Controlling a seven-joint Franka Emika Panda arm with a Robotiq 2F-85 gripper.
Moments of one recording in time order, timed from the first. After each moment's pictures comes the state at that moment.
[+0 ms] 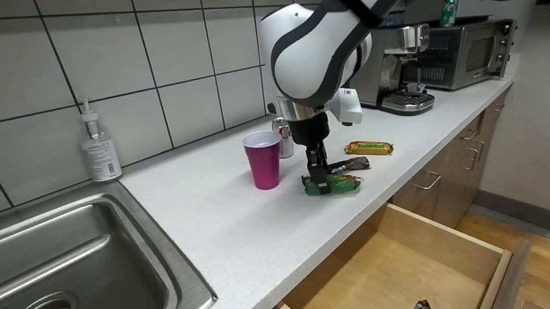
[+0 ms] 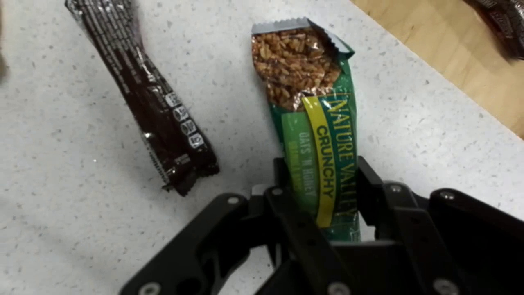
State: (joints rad) arm -0.03 0.52 0.03 -1.83 -0.23 2.21 -0.53
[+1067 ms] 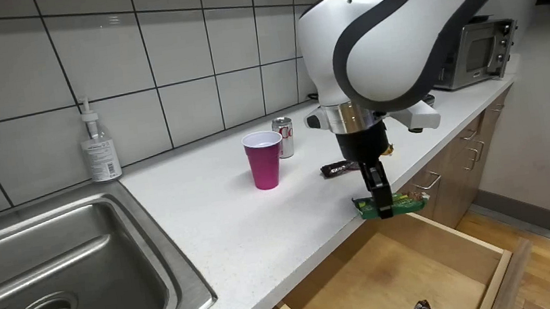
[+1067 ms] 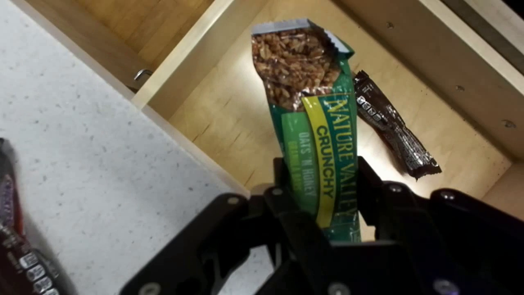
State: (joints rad) arm -0.02 0.23 0.05 -2.25 -0.26 2.23 -0.53
